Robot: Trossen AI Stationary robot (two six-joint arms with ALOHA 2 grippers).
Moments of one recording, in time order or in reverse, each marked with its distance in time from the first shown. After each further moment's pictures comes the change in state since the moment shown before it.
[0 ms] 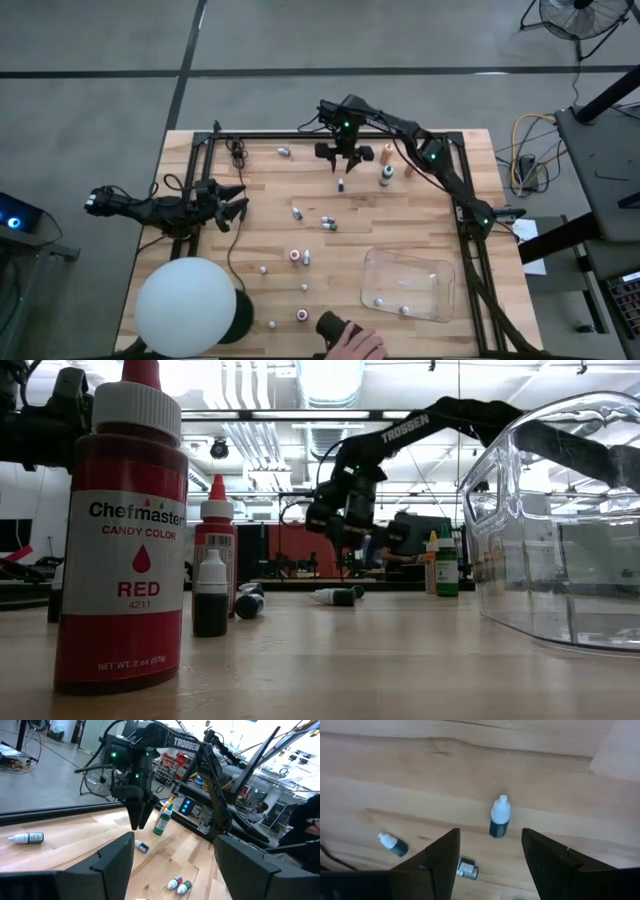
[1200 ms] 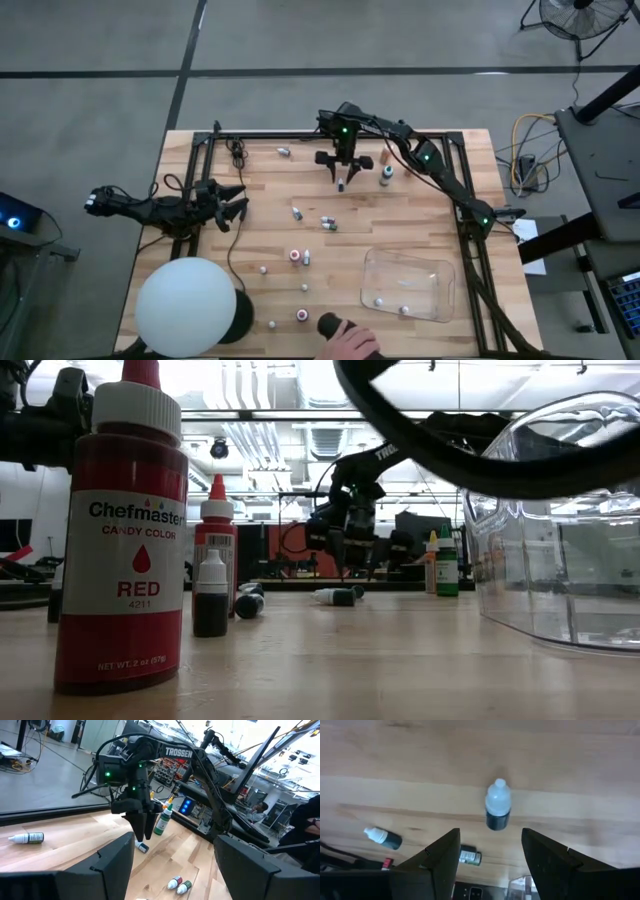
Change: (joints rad) left arm 0.000 0.000 0.000 0.000 0.000 0.000; right arm 0.002 0.075 -0.002 -0.068 -0.136 0.024
